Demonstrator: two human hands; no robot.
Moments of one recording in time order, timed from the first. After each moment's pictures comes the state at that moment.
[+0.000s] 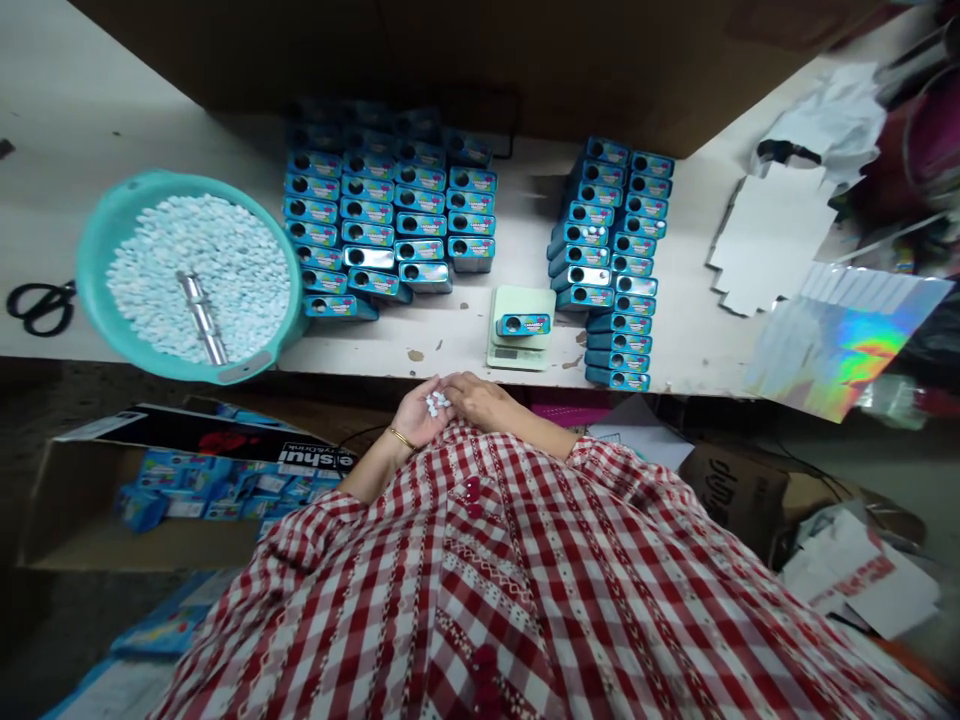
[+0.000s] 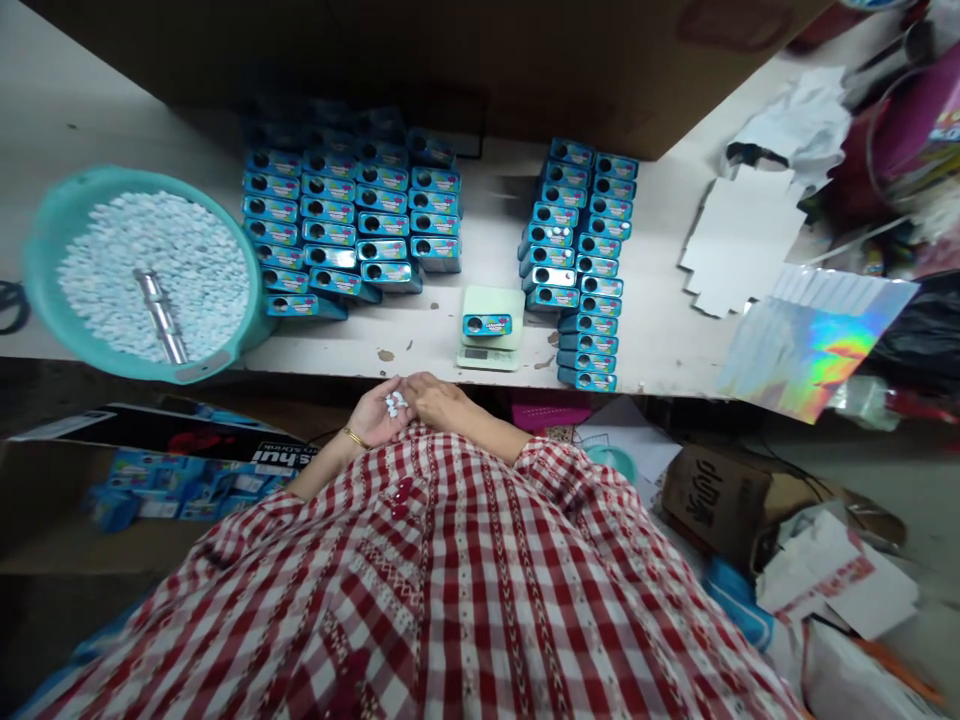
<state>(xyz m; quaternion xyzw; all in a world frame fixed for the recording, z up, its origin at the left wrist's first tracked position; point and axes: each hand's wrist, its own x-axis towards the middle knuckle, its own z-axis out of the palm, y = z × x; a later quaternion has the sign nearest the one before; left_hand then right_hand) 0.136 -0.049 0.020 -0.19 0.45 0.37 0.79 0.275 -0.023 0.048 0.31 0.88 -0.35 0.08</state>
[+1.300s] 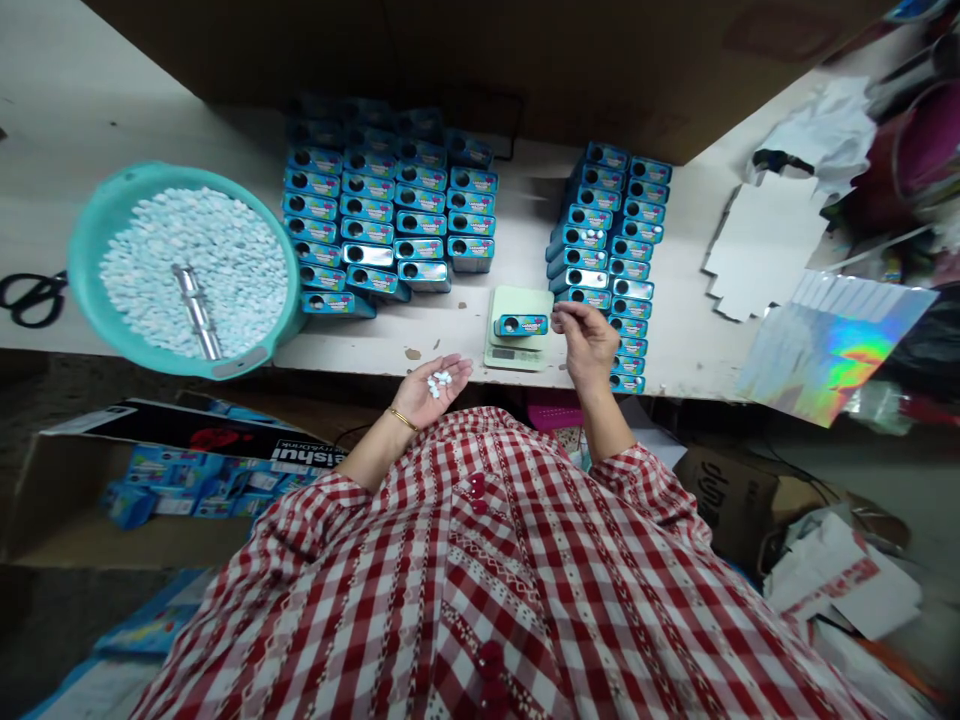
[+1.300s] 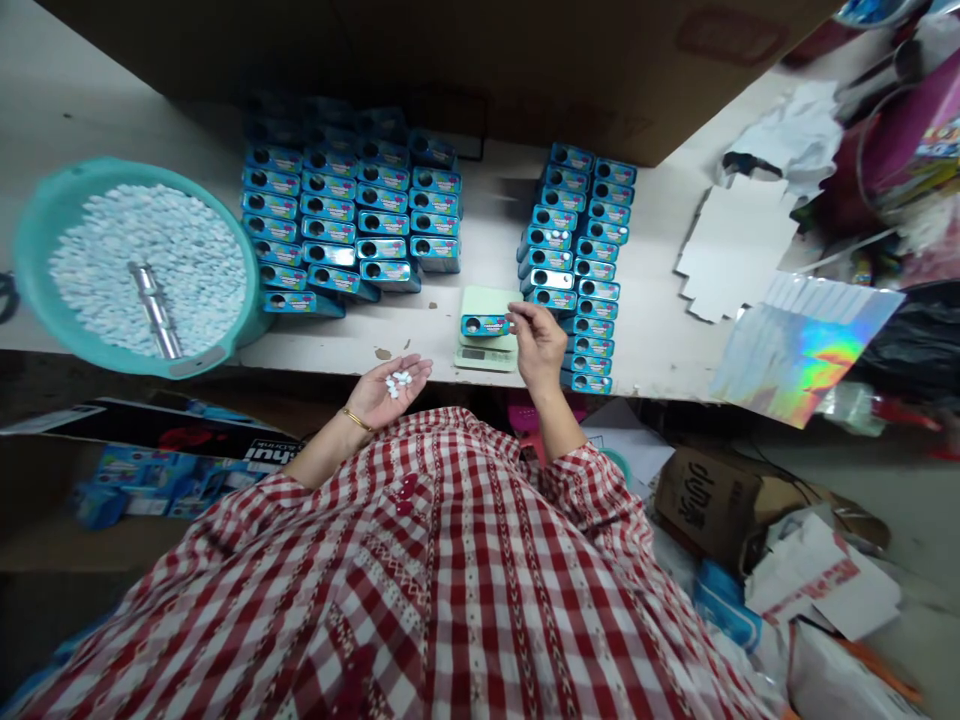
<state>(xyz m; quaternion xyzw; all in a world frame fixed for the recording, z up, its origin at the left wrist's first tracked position) 0.143 -0.024 0.026 -0.17 0.47 0.37 0.78 0.382 0.025 0.038 0.63 0.50 -0.35 -0.47</state>
